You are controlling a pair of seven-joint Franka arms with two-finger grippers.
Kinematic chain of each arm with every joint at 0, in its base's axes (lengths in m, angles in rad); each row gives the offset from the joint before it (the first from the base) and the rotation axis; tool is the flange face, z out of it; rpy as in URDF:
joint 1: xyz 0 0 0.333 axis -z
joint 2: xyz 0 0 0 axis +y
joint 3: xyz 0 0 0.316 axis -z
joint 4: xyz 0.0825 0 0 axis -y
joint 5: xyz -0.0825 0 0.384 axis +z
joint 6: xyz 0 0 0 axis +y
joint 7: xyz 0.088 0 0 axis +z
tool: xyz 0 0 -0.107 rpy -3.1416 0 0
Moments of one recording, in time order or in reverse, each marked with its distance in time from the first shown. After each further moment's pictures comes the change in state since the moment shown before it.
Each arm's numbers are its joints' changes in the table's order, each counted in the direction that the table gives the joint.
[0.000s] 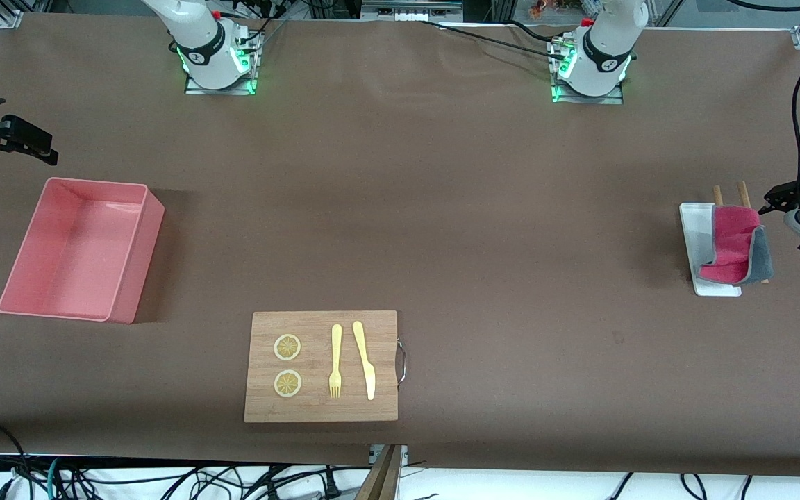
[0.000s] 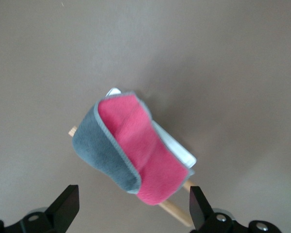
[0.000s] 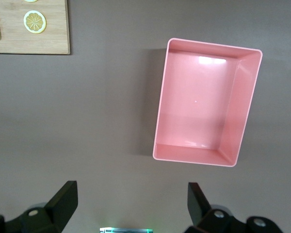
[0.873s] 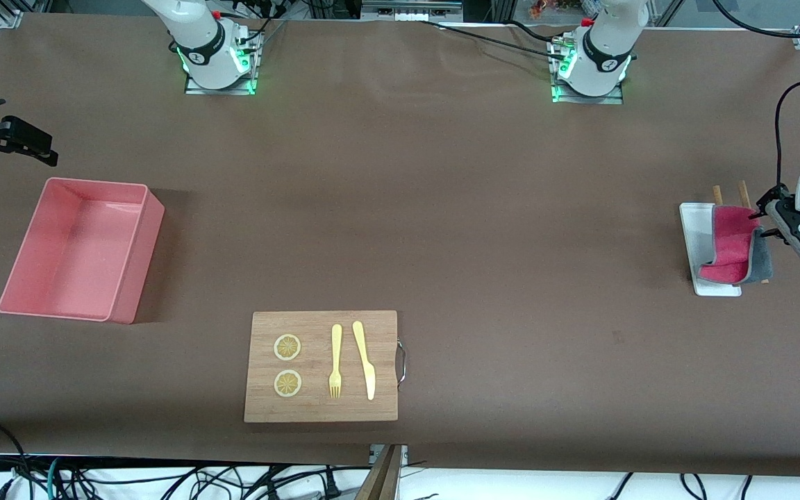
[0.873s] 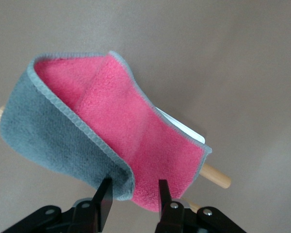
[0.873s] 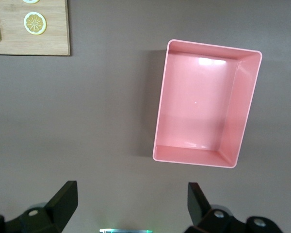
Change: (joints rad) left arm -0.084 0.068 0.012 -0.102 -0.003 -0.108 -0.222; right arm 0.000 0.003 0.000 0.000 0.000 -0.007 0.000
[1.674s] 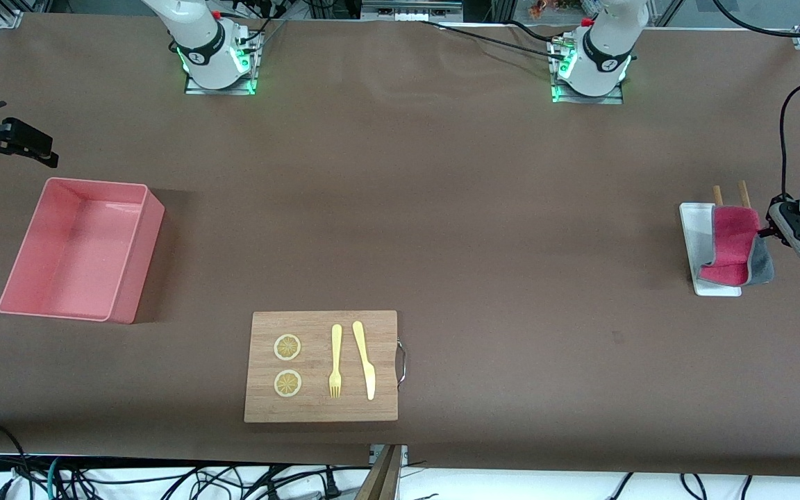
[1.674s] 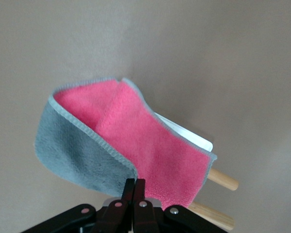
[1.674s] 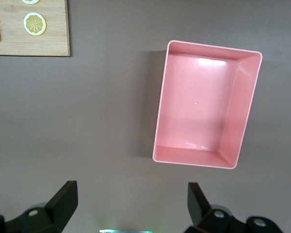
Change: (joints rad) left arm 0.000 0.001 0.044 0.075 -0.001 0.043 -0.034; right arm 0.000 0.002 0.000 0.000 0.000 -0.003 0.000
